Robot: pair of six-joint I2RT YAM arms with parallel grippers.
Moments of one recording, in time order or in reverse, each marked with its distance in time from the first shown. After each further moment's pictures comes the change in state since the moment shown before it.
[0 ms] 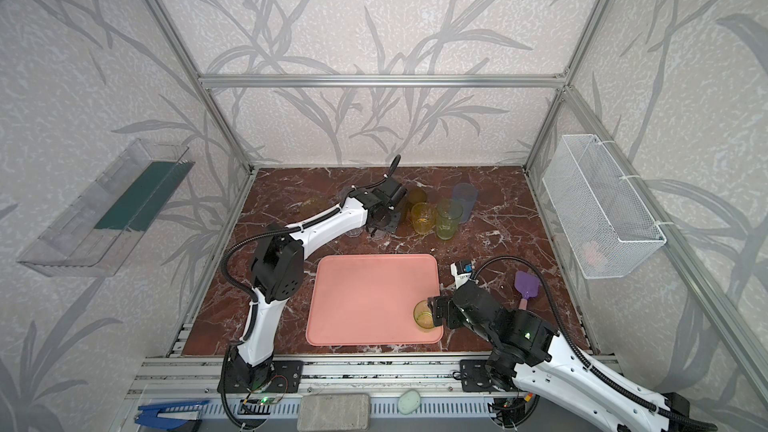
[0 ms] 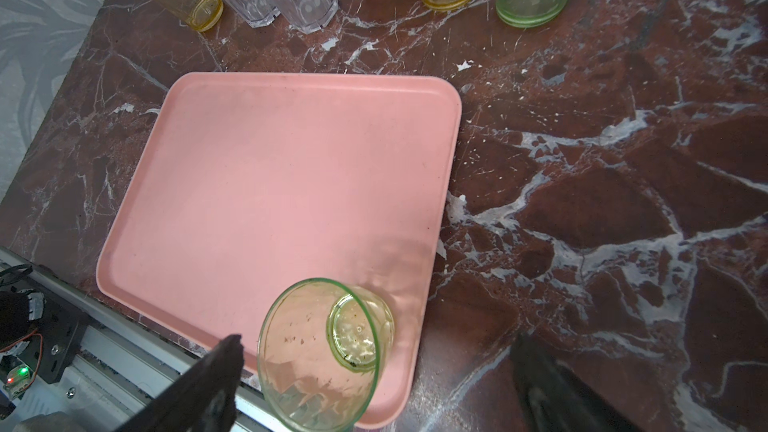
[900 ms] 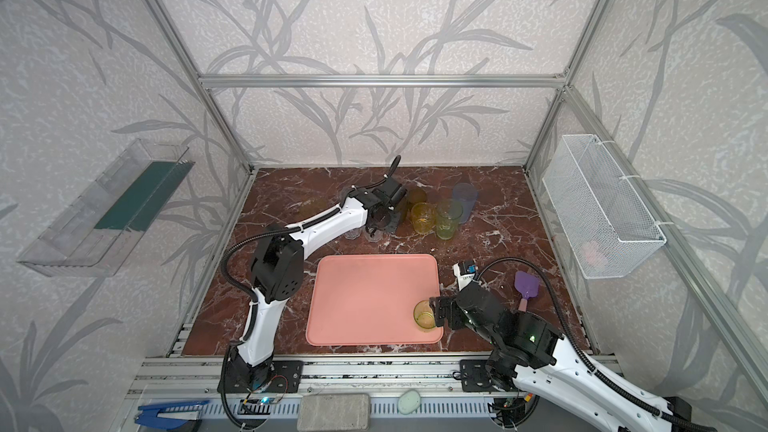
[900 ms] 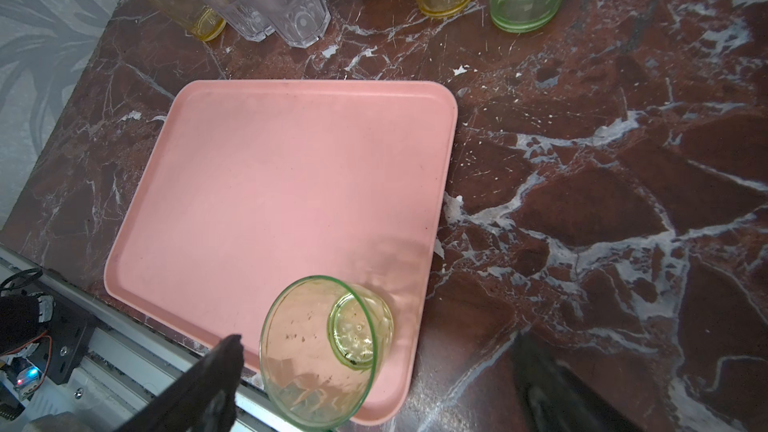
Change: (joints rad) left arm 0.000 -0.001 0.000 -0.009 0.001 0.006; right arm 0.000 -0.034 0.000 -0.018 0.005 0.008
